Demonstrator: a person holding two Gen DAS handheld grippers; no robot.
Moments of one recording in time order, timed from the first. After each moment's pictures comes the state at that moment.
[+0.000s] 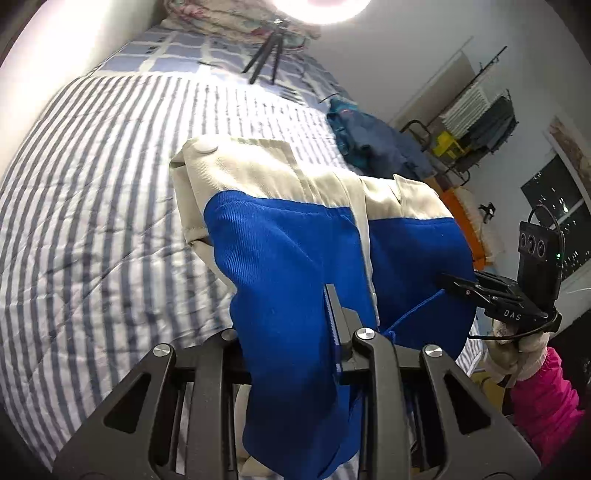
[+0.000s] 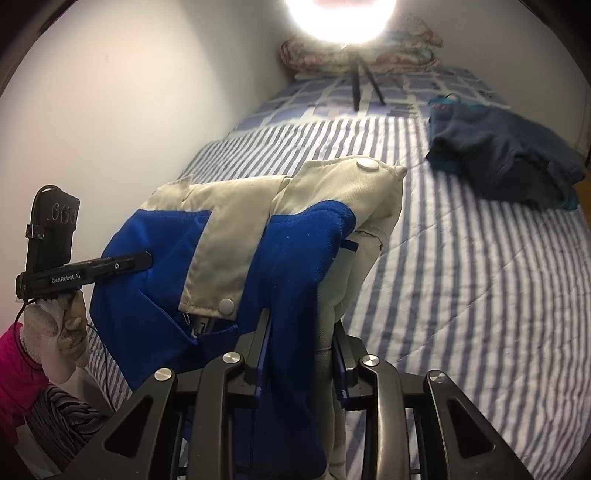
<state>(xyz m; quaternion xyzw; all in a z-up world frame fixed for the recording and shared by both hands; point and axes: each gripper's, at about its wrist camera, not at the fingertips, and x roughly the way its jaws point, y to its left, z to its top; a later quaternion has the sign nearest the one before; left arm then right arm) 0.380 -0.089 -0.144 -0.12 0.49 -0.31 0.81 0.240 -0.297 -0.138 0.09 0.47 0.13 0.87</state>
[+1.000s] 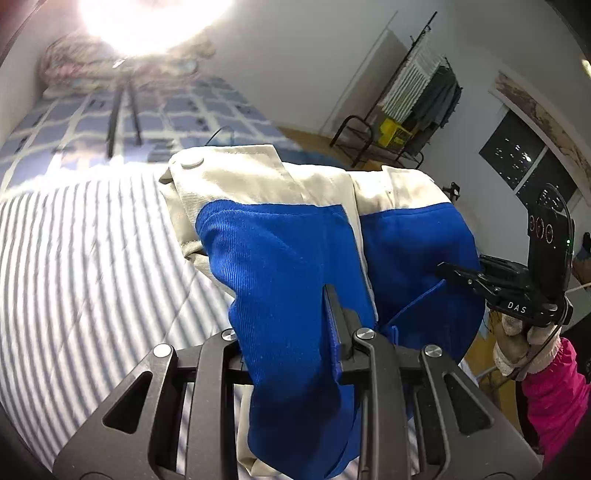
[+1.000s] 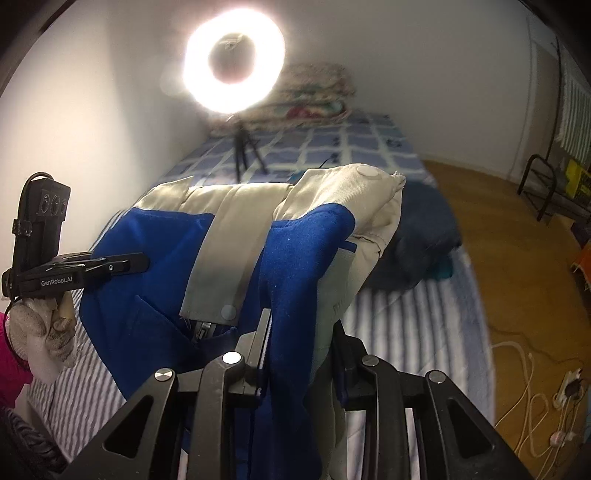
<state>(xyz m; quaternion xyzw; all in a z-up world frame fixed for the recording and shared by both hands) 0.493 -0.319 -0.098 -0.06 0.41 -0.42 0.81 0.291 -0.485 -0.083 0.05 0.40 0.00 0.91</state>
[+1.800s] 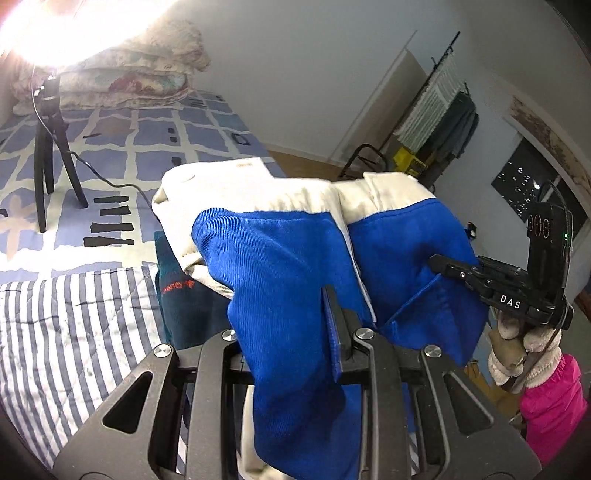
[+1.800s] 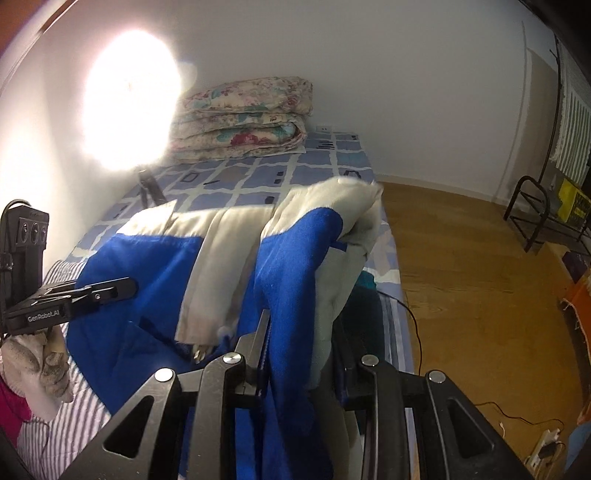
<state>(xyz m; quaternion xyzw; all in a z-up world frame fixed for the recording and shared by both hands) 0.666 -0.455 -0.124 -0.10 0.40 -0.39 0.82 0.476 -0.636 -0.086 0.03 0.39 -0.03 0.92</state>
